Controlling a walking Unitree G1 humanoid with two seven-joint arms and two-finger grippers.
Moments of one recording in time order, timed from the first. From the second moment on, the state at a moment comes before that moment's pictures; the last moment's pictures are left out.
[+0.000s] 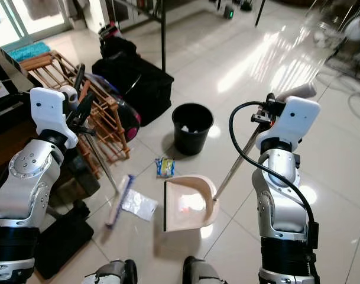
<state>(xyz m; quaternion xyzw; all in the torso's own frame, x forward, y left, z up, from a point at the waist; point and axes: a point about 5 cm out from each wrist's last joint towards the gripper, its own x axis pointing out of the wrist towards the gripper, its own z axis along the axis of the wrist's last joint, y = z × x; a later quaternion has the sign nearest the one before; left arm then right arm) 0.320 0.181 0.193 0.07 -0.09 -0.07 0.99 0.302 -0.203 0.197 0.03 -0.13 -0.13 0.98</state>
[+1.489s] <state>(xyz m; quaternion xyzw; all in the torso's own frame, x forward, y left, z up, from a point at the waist) 0.334 0.167 0.179 0.07 -0.09 -0.12 0.99 0.290 -0.200 0.176 0.03 -0.09 -0.13 0.99</state>
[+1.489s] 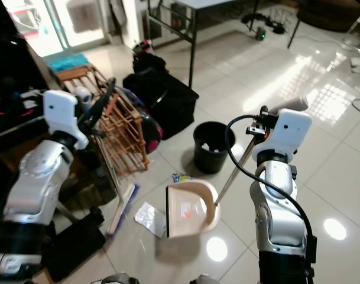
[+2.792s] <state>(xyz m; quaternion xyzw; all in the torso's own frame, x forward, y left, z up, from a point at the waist) 0.373 0.118 0.183 0.13 -0.20 -0.24 0.94 0.319 -0.232 0.160 -0.05 -0.18 -0.22 0.96</state>
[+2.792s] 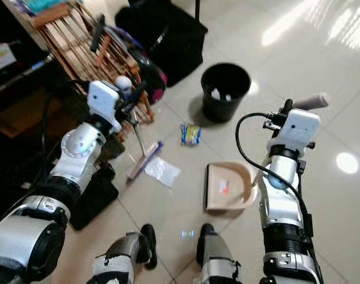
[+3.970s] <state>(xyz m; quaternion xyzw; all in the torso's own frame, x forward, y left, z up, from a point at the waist) 0.377 0.068 0.185 0.10 -0.20 -0.27 0.94 0.325 -0.149 0.151 -0.07 -0.22 -0.22 0.95</state>
